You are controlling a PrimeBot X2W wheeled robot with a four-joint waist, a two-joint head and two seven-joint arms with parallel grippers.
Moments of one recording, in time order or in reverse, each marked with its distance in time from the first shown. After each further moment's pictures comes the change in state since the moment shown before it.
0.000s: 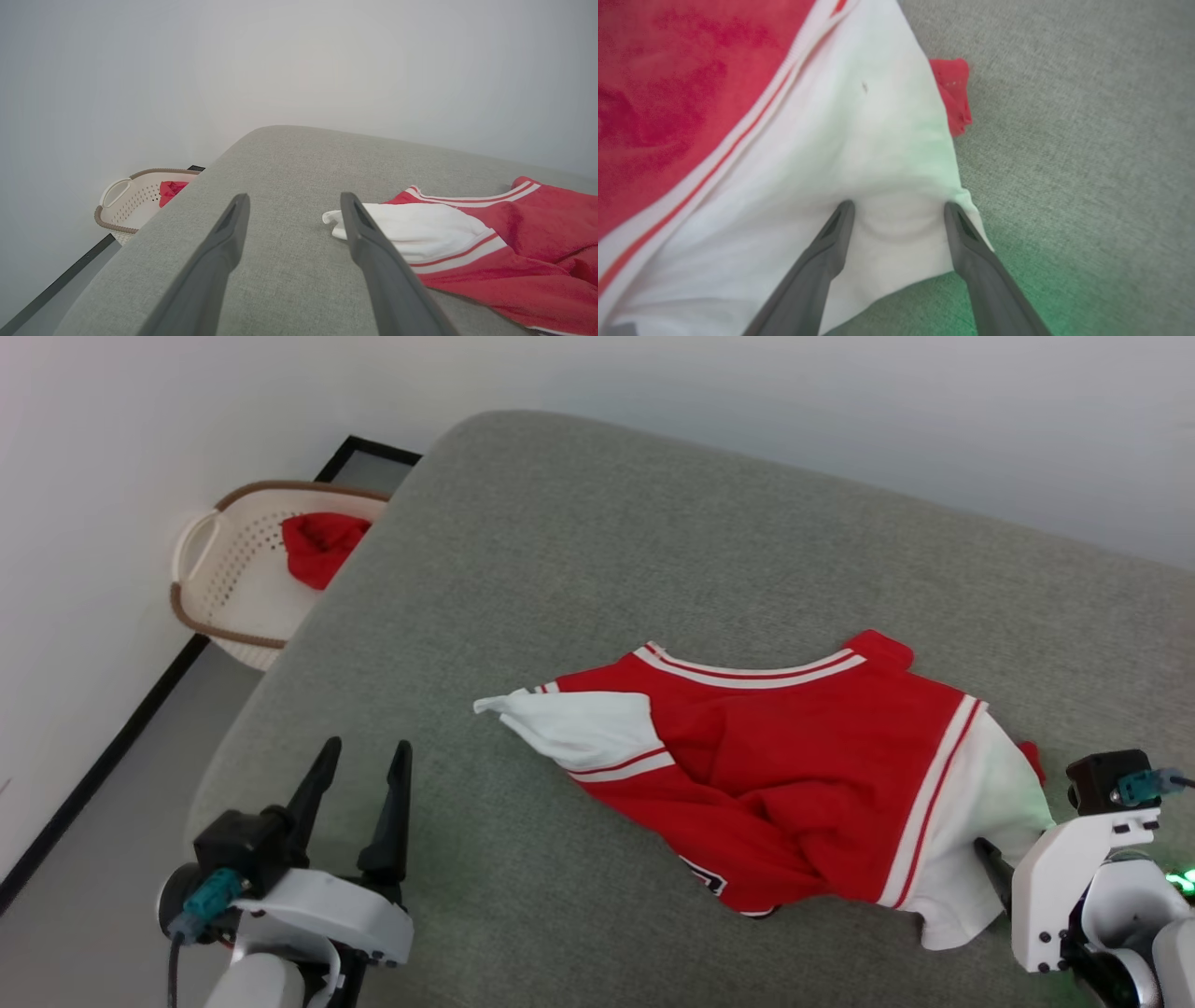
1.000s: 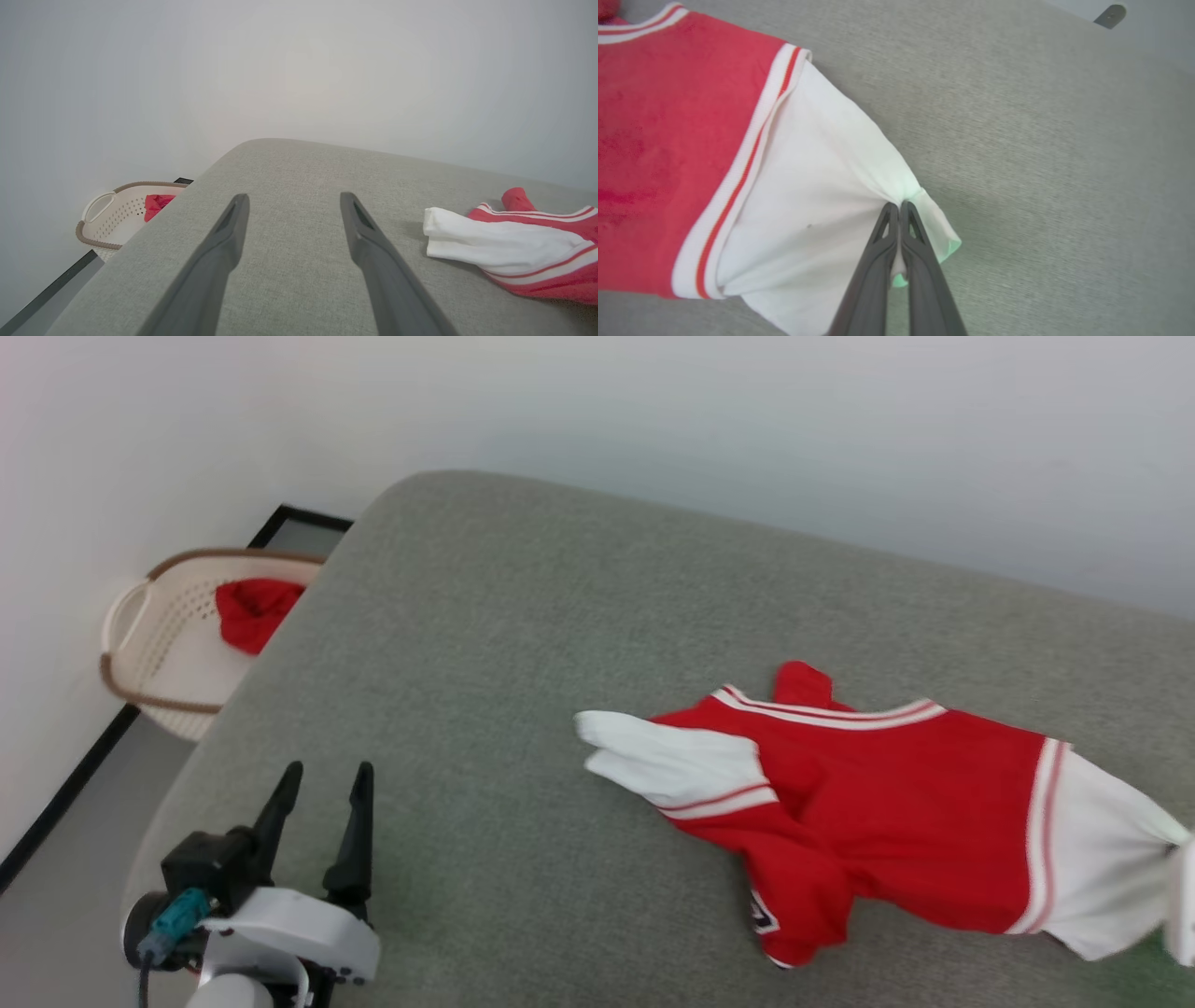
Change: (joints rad) left arm 0.025 -0.030 0.117 0.045 0.065 -0.047 0.000; right arm -0.001 -0.110 -0.176 -0.034 -0.018 0.001 0.151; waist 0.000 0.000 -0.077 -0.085
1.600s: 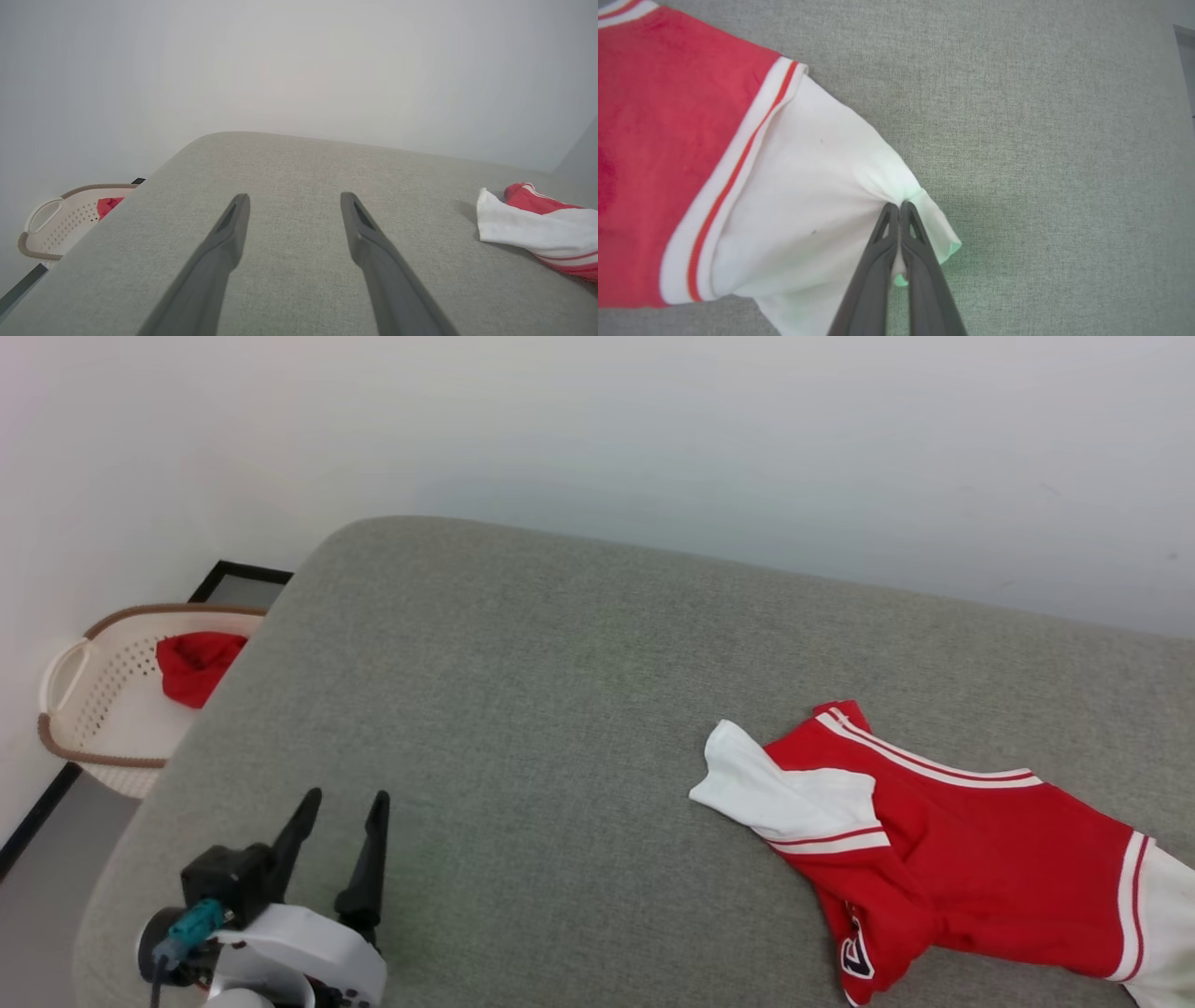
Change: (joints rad) left arm 0.017 0.058 -0.095 0.035 -0.069 -0.001 0.000; right arm 0.068 -0.040 -0.156 0.188 -0.012 0.000 -0.071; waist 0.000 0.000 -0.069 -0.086
